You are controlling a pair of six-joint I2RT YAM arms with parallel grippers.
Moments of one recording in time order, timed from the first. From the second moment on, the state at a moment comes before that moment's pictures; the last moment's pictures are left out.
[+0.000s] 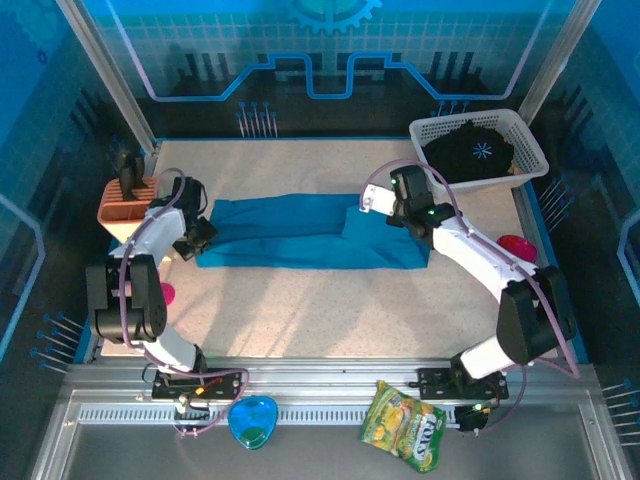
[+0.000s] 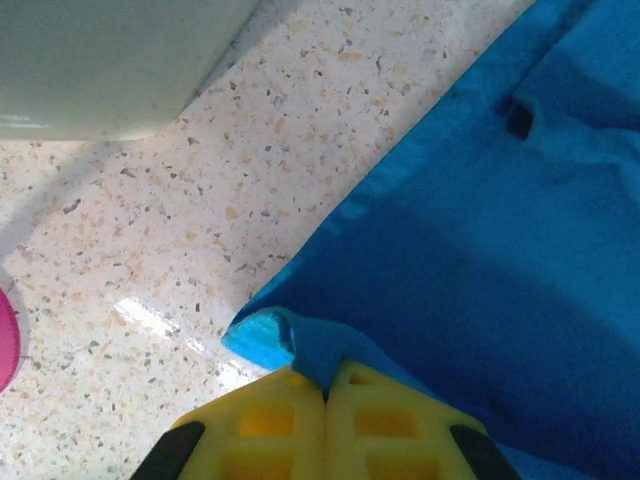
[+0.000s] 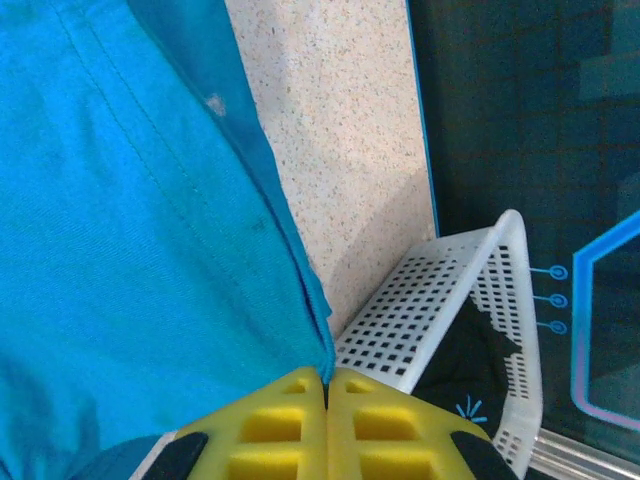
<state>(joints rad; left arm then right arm) 0.10 1.61 1.09 -0.81 -0.11 -0.69 0.41 1.51 1.11 -0.32 0.29 -1.06</state>
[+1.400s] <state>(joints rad) 0.02 1.56 1.18 -0.74 -0.09 -0.61 0.32 1.69 1.30 -0.45 0.37 -0.21</state>
